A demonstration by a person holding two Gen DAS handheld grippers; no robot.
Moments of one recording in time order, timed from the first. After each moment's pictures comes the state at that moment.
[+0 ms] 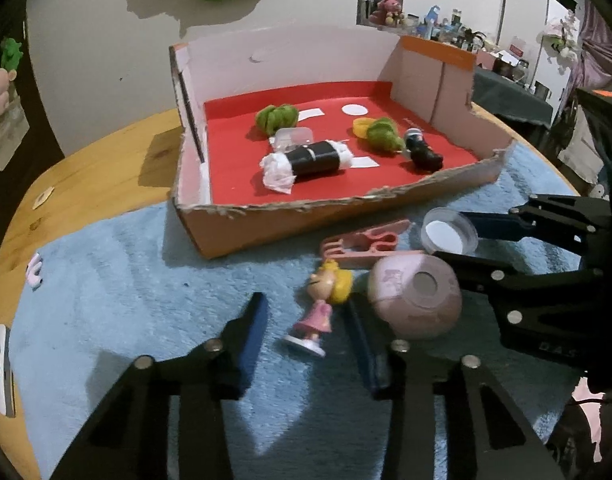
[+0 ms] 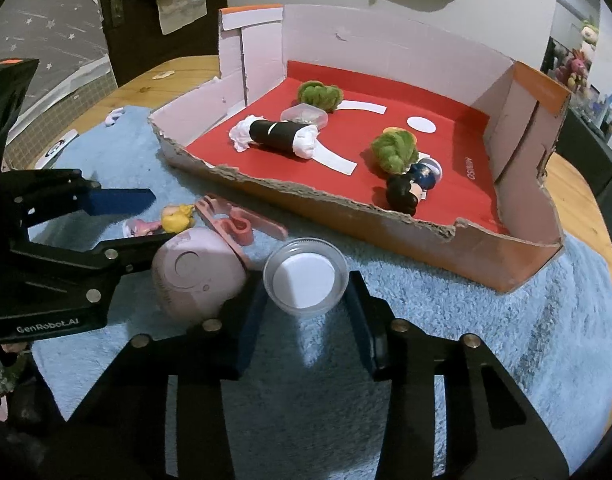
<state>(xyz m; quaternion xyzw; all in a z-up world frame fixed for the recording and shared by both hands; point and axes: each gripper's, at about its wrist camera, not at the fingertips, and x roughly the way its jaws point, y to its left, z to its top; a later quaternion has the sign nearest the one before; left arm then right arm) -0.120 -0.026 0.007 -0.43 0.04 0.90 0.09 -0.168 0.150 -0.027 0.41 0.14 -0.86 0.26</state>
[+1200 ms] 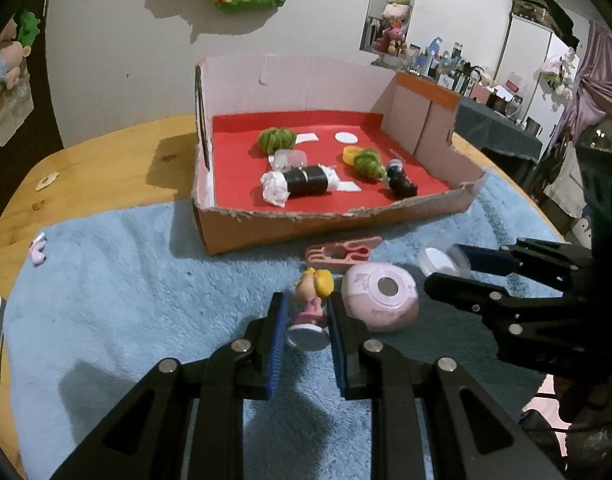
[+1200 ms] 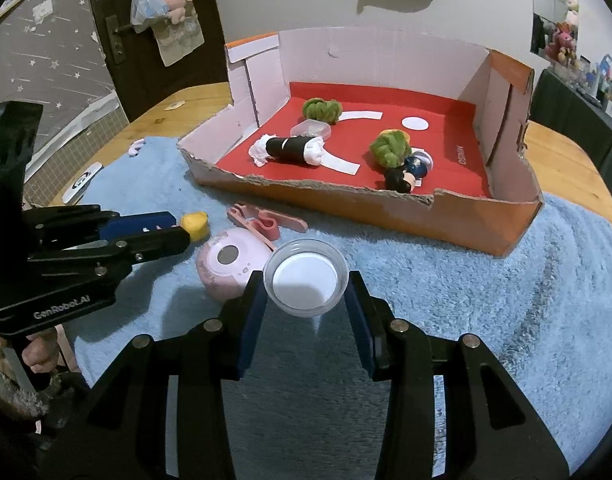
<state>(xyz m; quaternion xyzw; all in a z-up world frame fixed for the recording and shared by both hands) -0.097 -0.037 0.029 -0.40 -0.02 0.91 0.11 -0.143 0.165 -0.010 0.41 0.07 -0.87 0.27</state>
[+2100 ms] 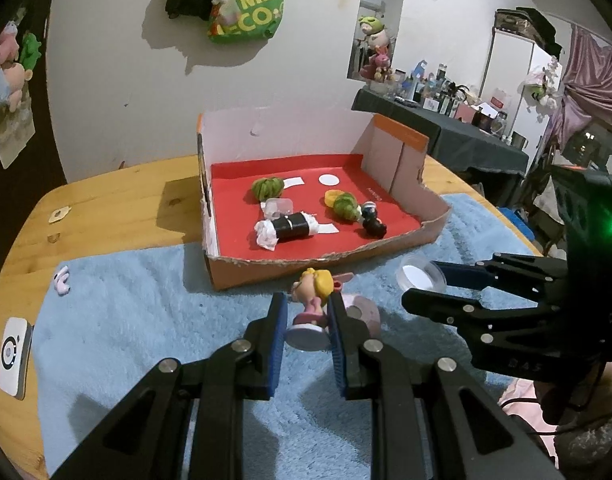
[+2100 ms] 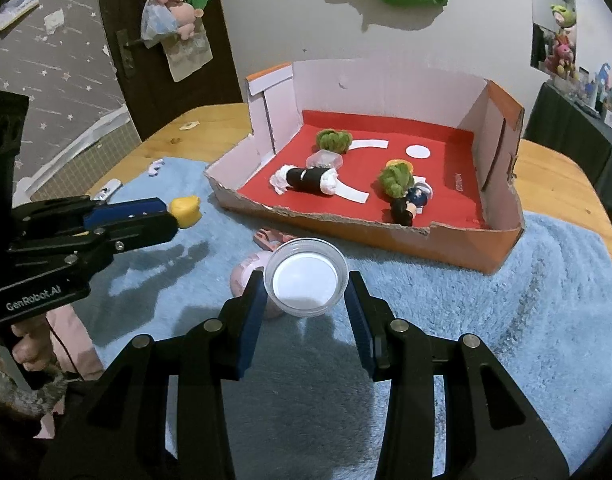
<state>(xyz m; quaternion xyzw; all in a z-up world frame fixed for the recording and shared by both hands) -0.075 -0.035 0.074 -0.36 -0.01 0.93 0.12 -0.127 0.166 0.020 0.38 0.05 -0.88 0.29</state>
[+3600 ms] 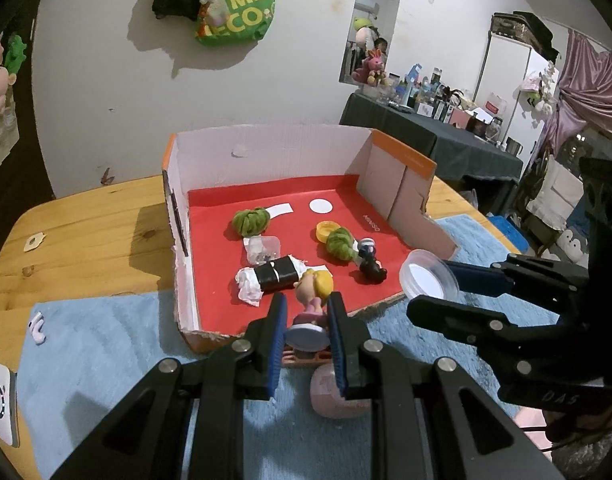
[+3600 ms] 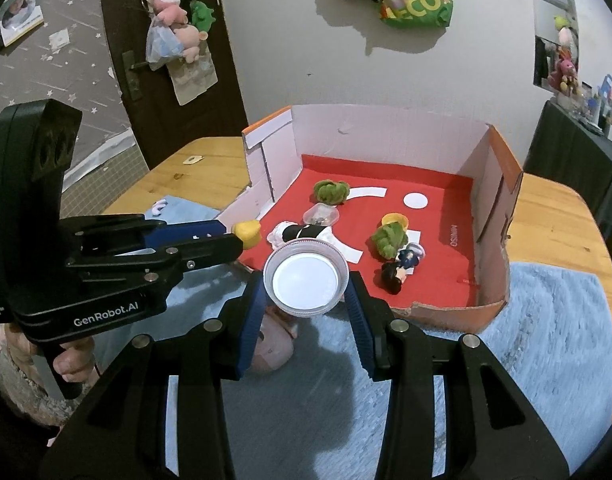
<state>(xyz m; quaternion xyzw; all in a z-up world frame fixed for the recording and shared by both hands) -0.134 -0.025 0.083 -0.36 -0.02 0.92 0.14 -0.153 0.166 0.053 0.35 0.04 -0.89 0.30</state>
